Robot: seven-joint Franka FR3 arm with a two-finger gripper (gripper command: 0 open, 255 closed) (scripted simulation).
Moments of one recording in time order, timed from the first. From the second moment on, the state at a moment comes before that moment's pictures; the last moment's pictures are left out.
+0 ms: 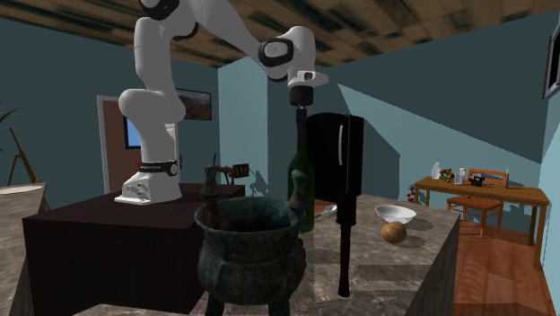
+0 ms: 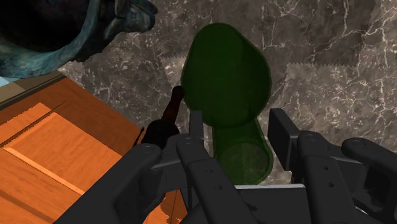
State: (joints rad) arm -0.05 -0.01 0.03 -2.22 -0.07 2.22 -0.04
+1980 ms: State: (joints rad) arm -0.05 -0.12 0.03 -1.93 -0.05 1.82 -0.07
